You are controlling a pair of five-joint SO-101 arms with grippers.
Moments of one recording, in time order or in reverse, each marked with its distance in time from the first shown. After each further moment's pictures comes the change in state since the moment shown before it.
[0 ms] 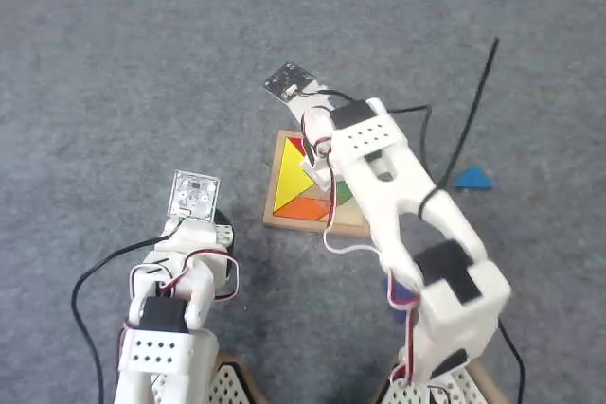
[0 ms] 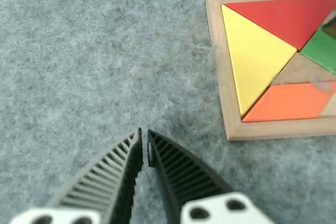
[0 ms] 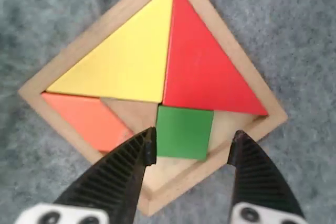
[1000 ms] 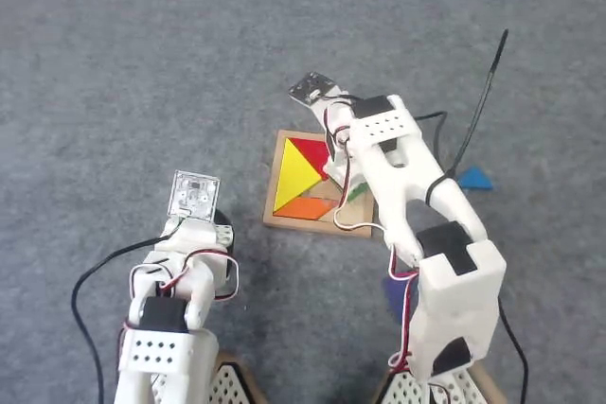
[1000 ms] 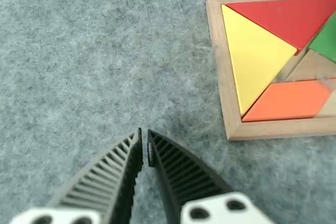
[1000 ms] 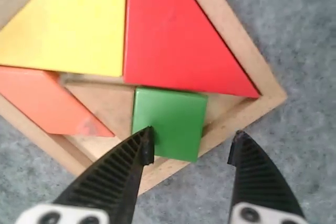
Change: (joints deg) left arm 0.0 0.0 0.0 0.0 0.0; right arm 6.0 11.0 -4.9 2.7 5.7
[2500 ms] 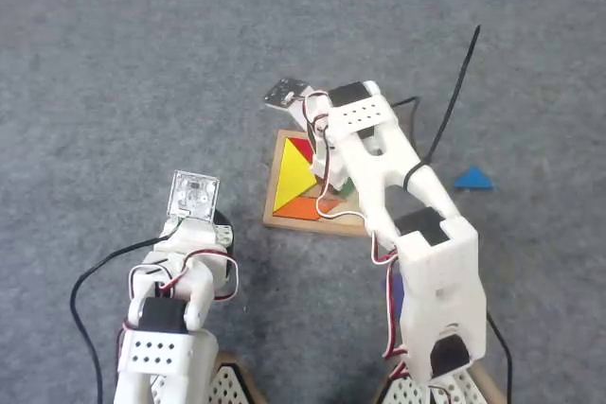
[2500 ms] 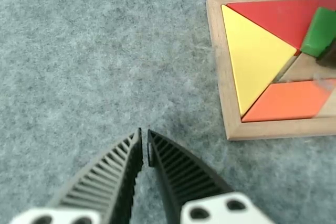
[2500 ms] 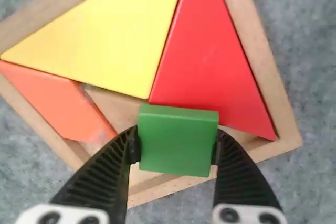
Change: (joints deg) left arm 0.0 0.0 0.0 0.0 0.0; right arm -3.0 12.4 -17.3 10.3 6.9
